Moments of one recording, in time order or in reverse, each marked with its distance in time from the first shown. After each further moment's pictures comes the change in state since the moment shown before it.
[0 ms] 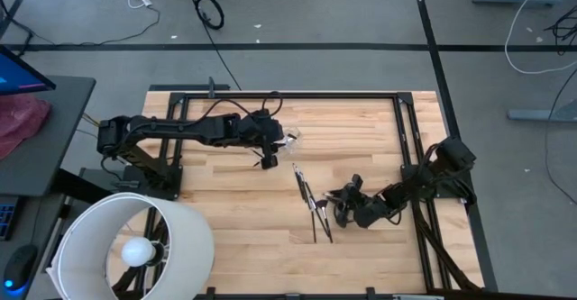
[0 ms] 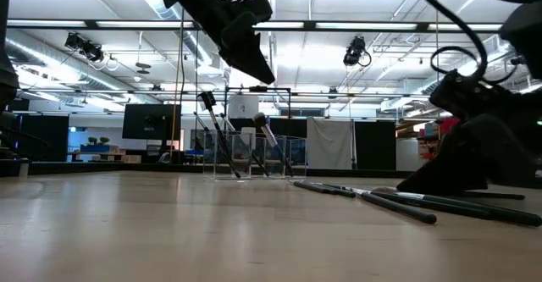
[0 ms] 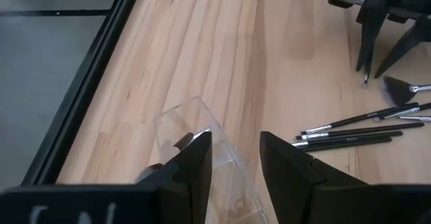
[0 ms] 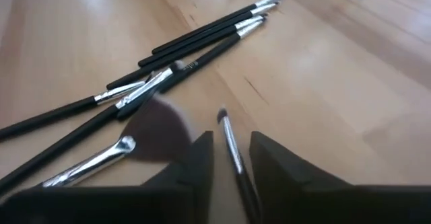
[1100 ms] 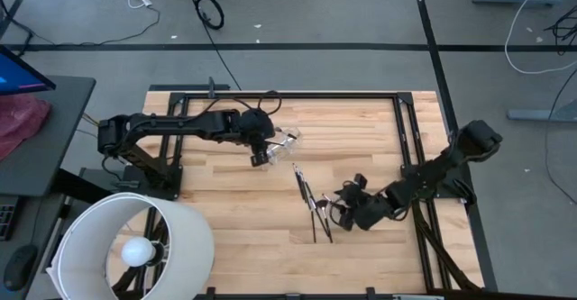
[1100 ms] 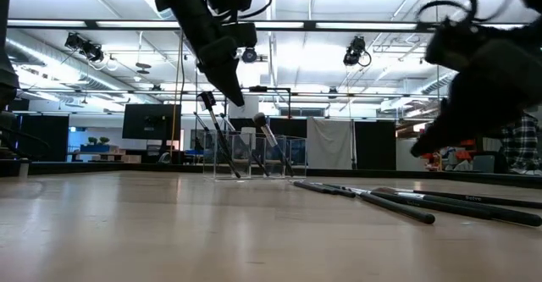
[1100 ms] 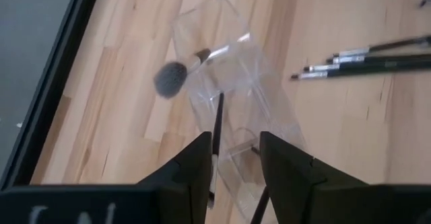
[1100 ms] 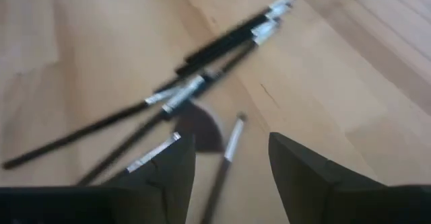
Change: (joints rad) left arm 0.061 0.000 0.000 -0.239 -0.010 -0.044; right arm 0.048 -0.337 0.177 -0.619 -0.092 0.126
